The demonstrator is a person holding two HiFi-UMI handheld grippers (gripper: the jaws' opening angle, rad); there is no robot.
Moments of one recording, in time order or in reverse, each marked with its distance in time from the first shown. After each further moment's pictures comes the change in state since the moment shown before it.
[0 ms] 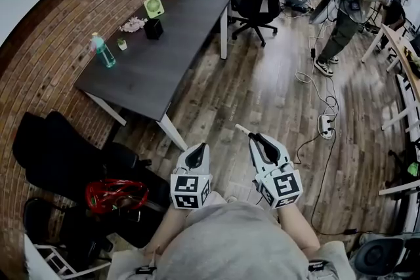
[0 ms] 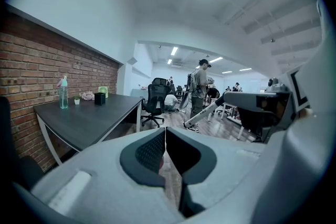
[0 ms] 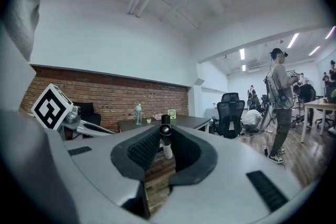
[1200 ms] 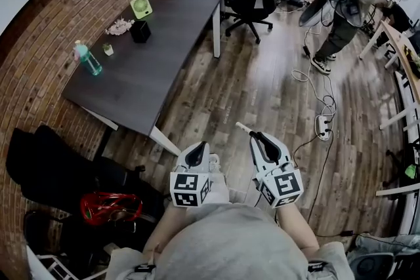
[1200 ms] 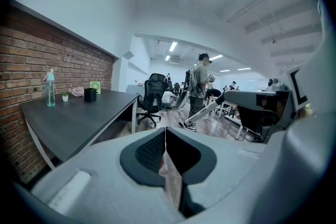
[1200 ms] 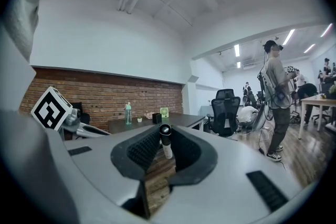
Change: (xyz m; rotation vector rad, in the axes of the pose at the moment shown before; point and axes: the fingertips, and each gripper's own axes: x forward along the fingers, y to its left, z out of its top) left arm 0.098 0.013 0.012 -0.014 0.039 -0.047; right arm 0.065 -0.071 -0.009 0.031 0.021 -0.046
